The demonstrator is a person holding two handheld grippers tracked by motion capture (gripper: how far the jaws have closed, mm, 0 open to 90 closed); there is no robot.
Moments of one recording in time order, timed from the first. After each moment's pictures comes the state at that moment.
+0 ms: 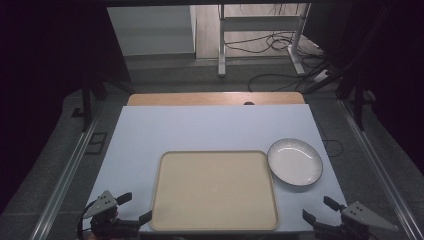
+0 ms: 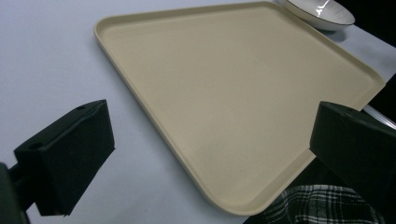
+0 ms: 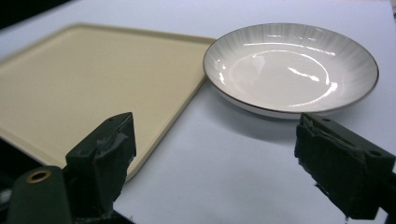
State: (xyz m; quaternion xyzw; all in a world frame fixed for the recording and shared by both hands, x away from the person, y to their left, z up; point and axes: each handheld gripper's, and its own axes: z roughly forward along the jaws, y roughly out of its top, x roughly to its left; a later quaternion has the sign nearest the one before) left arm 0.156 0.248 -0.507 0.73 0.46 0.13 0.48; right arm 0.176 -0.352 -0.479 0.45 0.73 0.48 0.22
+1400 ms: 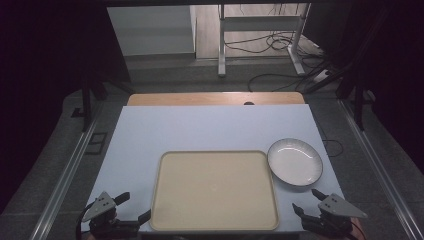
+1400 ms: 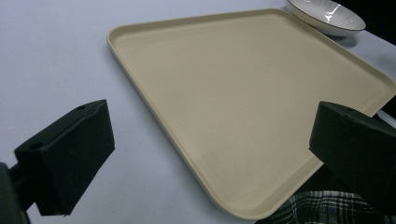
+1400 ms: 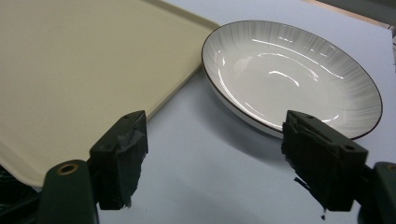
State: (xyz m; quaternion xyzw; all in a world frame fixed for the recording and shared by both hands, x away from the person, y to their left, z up) left arm 0.152 0.249 -0.507 0.72 0.47 0.15 0.49; right arm 0.198 -0.321 -0.484 0.37 0.80 0.38 0.28
